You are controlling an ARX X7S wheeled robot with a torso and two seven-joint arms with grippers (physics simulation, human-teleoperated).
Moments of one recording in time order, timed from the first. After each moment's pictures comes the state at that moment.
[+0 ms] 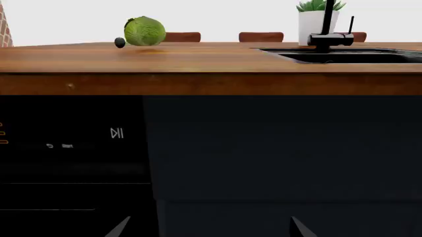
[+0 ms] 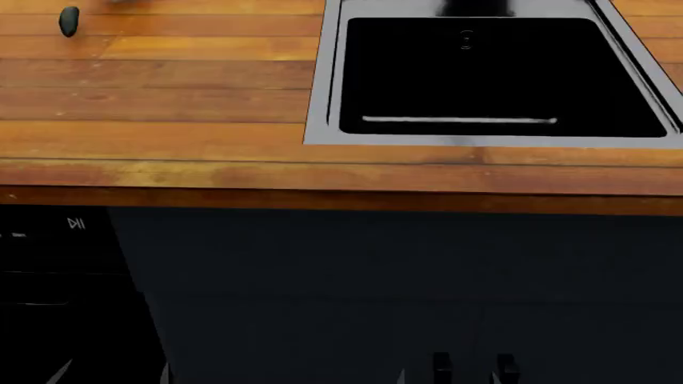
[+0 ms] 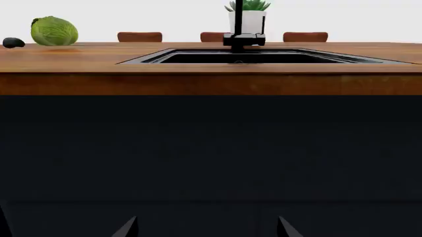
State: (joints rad) left arm 0.00 0.00 0.00 0.00 0.00 0.00 0.00; right arm 0.00 0.00 0.00 0.00 0.00 0.00 0.00
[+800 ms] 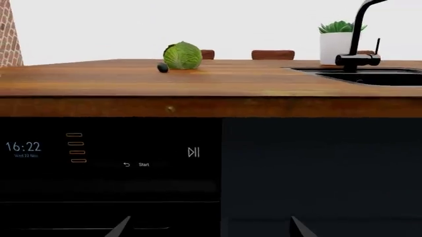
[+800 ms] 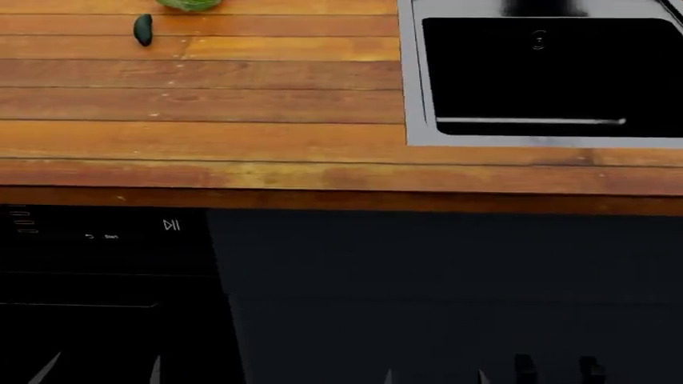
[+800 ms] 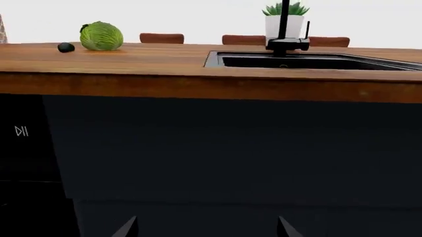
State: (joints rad) left arm 0.01 -0.16 0.17 0.05 -0.15 0.06 -0.16; right arm 0.00 0.07 -0.12 -0.02 0.05 0.00 0.10
